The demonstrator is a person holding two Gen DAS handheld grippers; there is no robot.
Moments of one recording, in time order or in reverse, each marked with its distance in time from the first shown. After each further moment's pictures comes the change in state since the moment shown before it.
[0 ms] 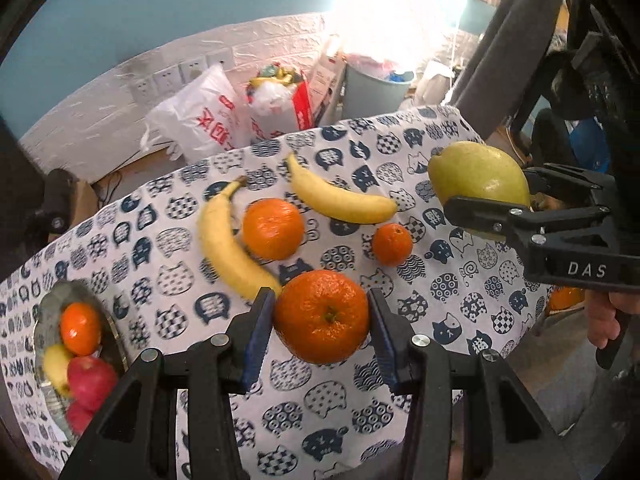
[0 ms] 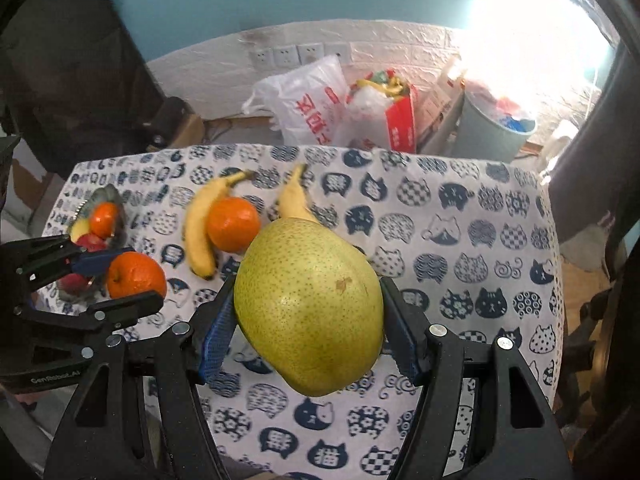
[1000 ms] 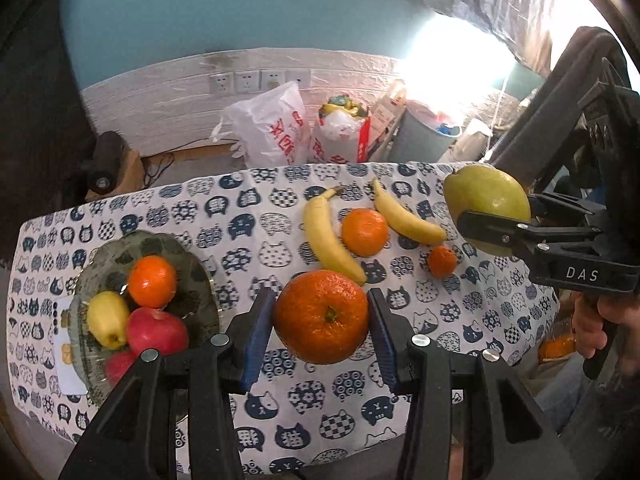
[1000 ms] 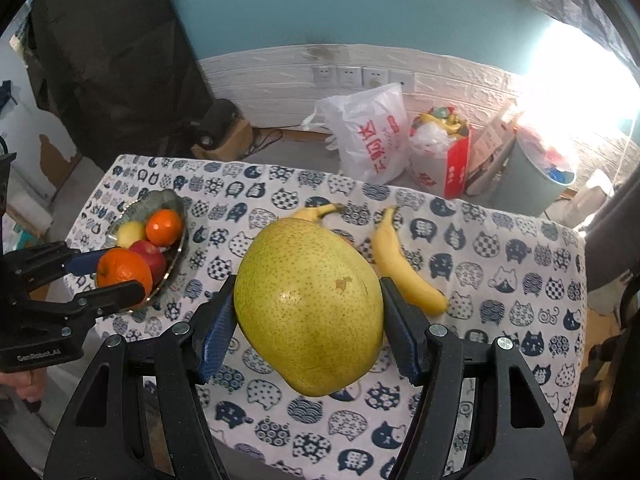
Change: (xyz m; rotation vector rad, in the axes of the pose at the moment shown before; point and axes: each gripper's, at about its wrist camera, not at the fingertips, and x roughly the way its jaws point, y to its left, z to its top) left arm -0.070 0.094 -0.044 -0.205 -0.111 0.043; right arm -0.005 0.093 0.033 -0.117 -0.034 0.084
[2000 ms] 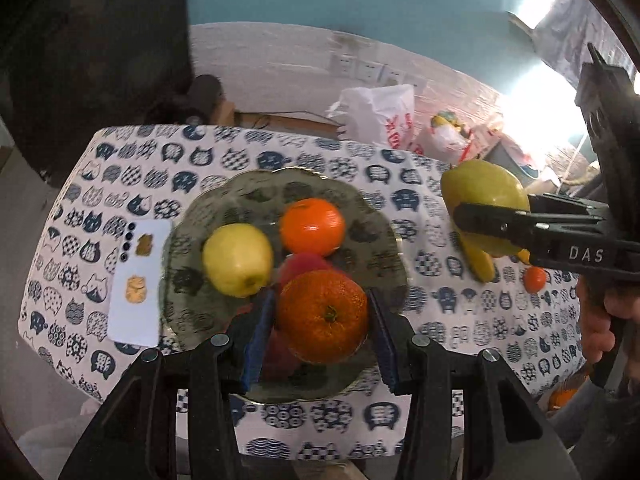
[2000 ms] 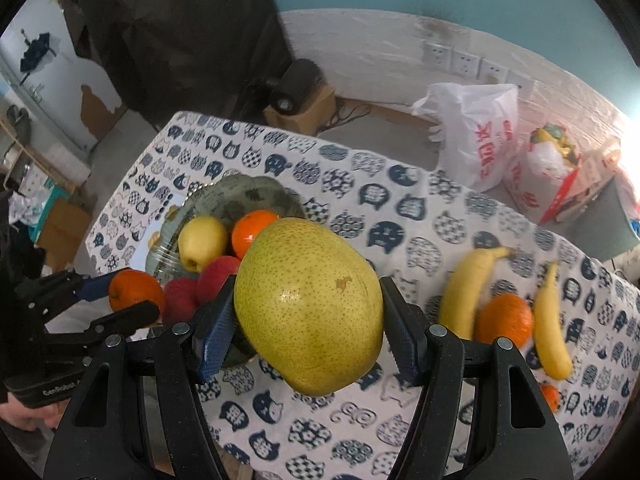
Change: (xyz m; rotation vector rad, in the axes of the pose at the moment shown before) left arm -0.009 0.164 -0.057 -0.261 0.000 0.141; right arm 0.117 0.147 0.049 -0.147 0.143 0.151
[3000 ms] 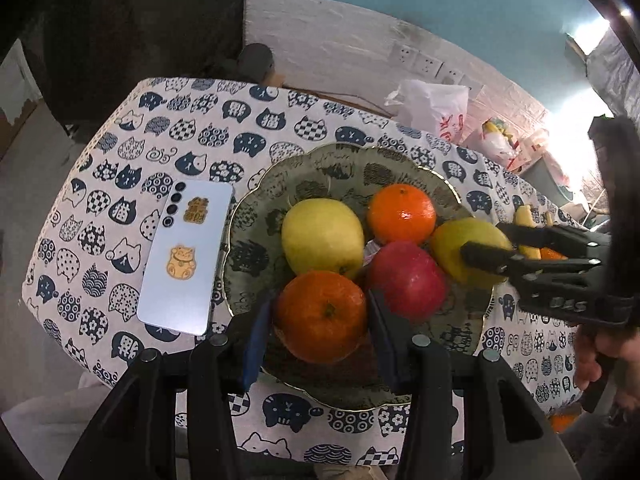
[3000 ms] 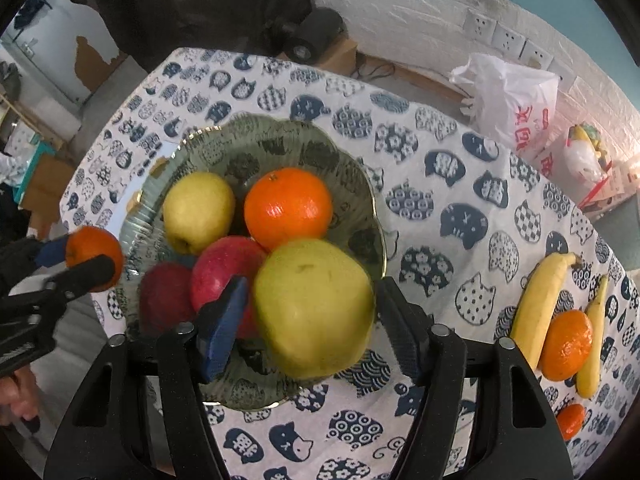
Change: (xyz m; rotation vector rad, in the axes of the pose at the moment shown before) left arm 0.025 0.066 -0.008 -0.128 0.056 0.060; right arm 0.074 0.043 0.004 -0.068 0.112 -0.015
